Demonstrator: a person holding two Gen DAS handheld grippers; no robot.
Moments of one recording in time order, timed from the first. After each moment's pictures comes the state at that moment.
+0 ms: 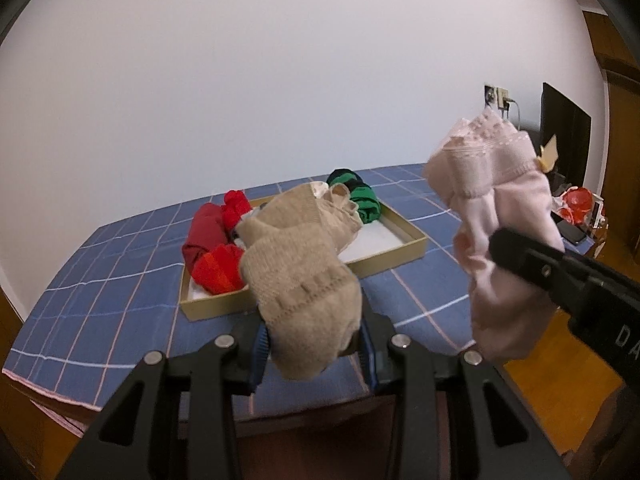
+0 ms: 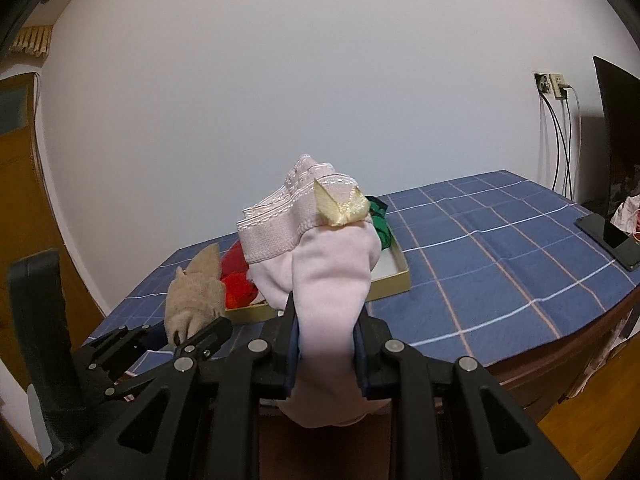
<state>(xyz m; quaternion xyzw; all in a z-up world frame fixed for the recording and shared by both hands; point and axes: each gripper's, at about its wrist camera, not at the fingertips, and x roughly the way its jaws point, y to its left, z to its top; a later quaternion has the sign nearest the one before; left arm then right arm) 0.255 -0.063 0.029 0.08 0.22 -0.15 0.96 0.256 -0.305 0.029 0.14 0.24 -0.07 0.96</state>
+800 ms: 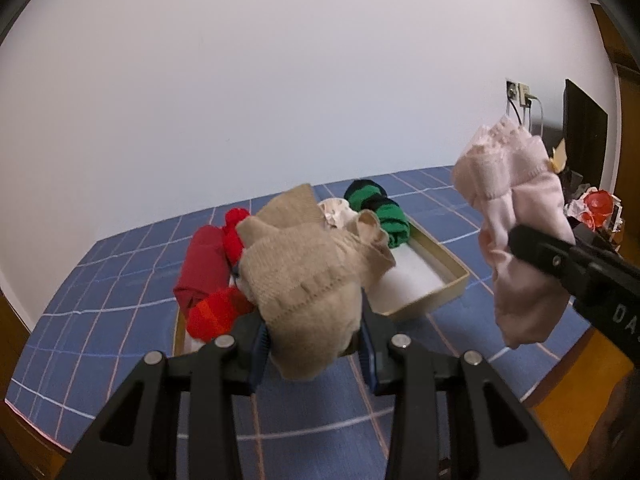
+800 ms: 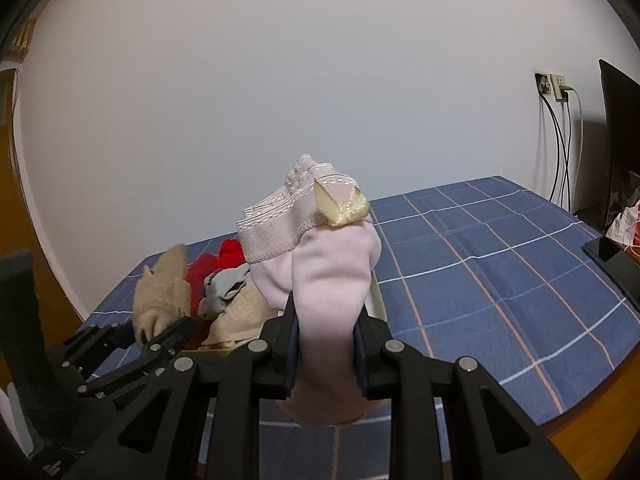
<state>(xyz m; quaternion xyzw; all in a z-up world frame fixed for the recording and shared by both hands) 0.322 -0.081 0.042 0.09 0.22 -0.13 0.96 0.307 -0.328 0.019 0.13 0.25 -0.09 0.96</state>
